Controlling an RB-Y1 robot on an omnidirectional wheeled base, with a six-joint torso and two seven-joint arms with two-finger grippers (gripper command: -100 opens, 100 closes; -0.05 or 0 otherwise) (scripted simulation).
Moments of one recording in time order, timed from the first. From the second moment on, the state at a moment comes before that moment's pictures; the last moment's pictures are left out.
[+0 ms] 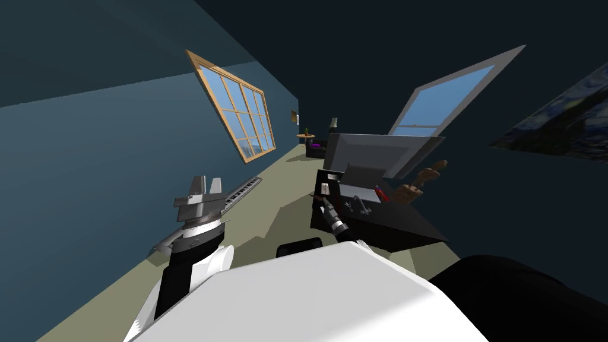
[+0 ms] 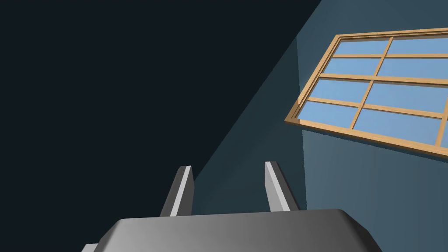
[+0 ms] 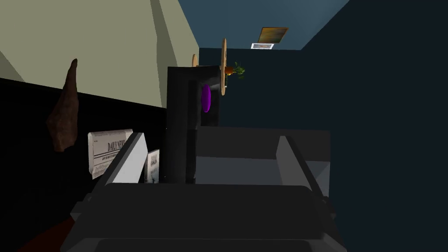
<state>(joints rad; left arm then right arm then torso) 0.53 0.05 0.07 -2.36 -0.04 -0.48 0.15 0.62 -0.30 0.27 -1.94 0.04 -0.23 -0.22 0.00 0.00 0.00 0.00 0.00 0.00</state>
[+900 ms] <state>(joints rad) 0.53 0.05 0.07 -2.36 -0.04 -0.48 0.15 0.69 -0.48 0.49 -1.70 -0.01 -0.12 -0.26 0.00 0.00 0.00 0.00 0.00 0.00</state>
